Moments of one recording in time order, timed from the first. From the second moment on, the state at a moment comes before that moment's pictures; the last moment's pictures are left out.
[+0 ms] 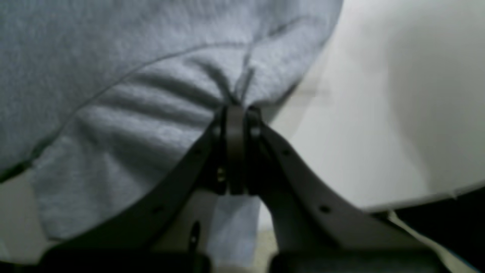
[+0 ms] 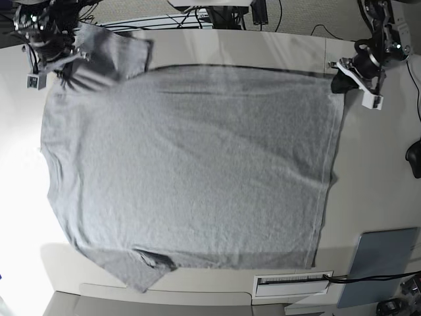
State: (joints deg) left arm 26.2 -20.0 -24.7 93.0 -43.9 -30.2 44.3; right arm -38.3 12.1 36.5 112.6 28.5 15.5 -47.8
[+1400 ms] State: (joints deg) left arm 28.9 -20.1 -27.7 100.3 -49.0 -31.0 40.8; right arm -37.8 12.3 39.6 121.2 16.8 17.6 -41.7
